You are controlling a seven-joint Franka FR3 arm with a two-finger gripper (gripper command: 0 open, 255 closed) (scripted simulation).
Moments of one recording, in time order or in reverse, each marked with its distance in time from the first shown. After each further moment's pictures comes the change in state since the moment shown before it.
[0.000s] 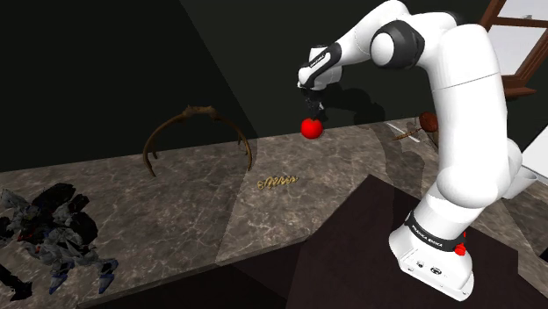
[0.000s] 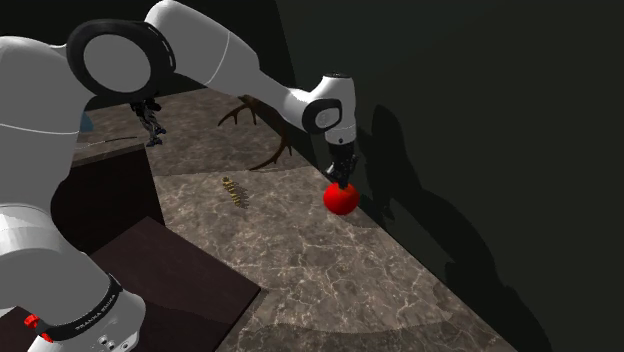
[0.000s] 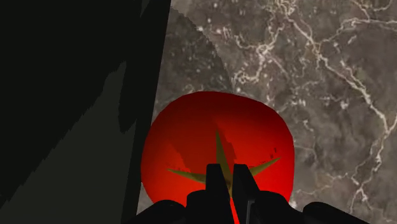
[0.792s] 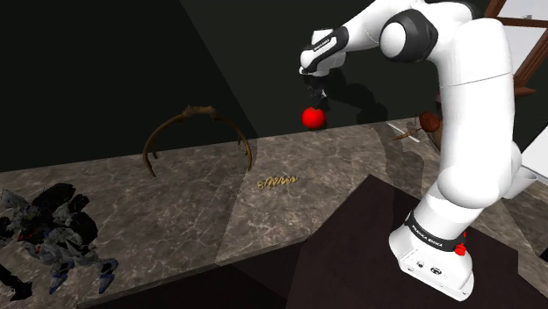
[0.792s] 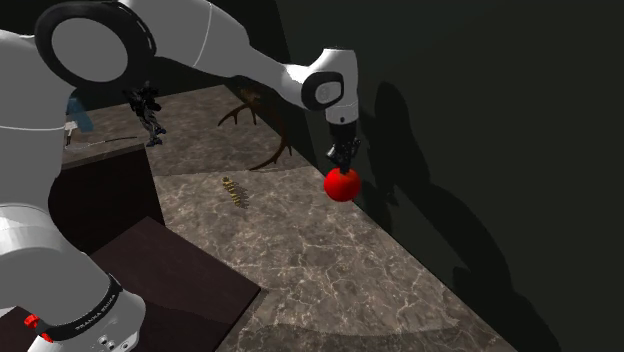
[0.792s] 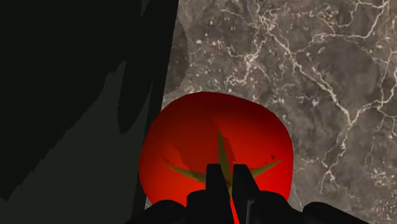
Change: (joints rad) arm 0.013 -0.084 -0.017 0.036 -0.023 -0.118 0.003
